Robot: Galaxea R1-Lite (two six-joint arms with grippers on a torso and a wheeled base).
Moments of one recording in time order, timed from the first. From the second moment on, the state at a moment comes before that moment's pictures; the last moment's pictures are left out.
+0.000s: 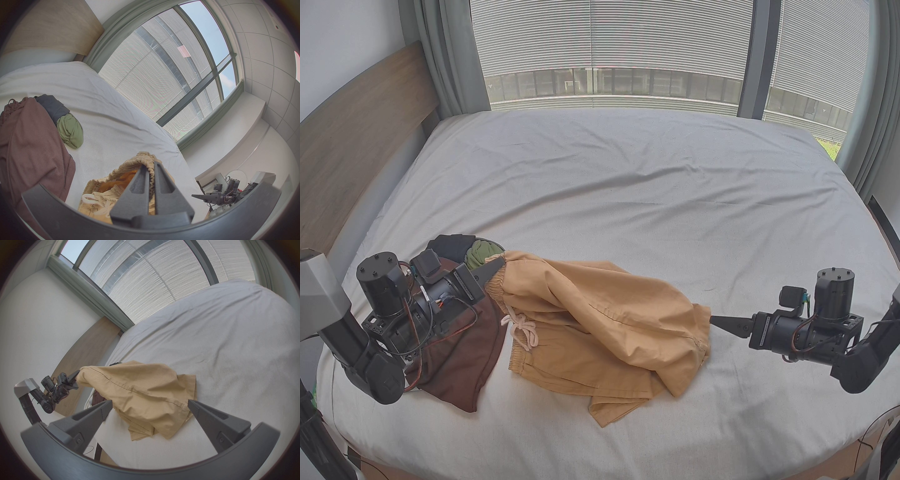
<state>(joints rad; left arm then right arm) -0.22 1.95 -0.46 -1.49 -0.35 -0.67 0.28 1.86 -0.40 -1.04 0.34 0.44</state>
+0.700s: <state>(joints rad) -0.22 1.95 -0.46 -1.49 -0.35 -0.67 0.29 2.26 -0.41 -1.37 0.34 0.62</state>
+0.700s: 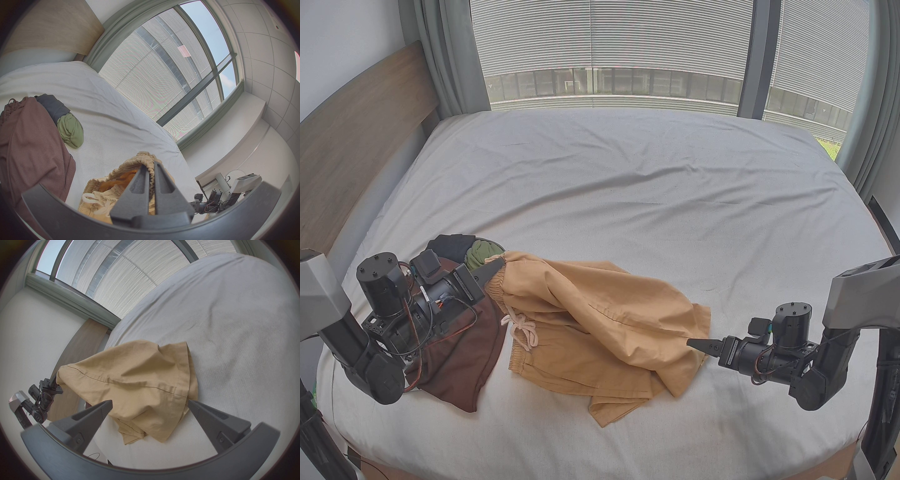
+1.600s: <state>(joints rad) -0.22 1.95 -0.46 -1.49 -0.35 -0.67 0.33 2.43 -0.52 -1.53 0.33 0.75</state>
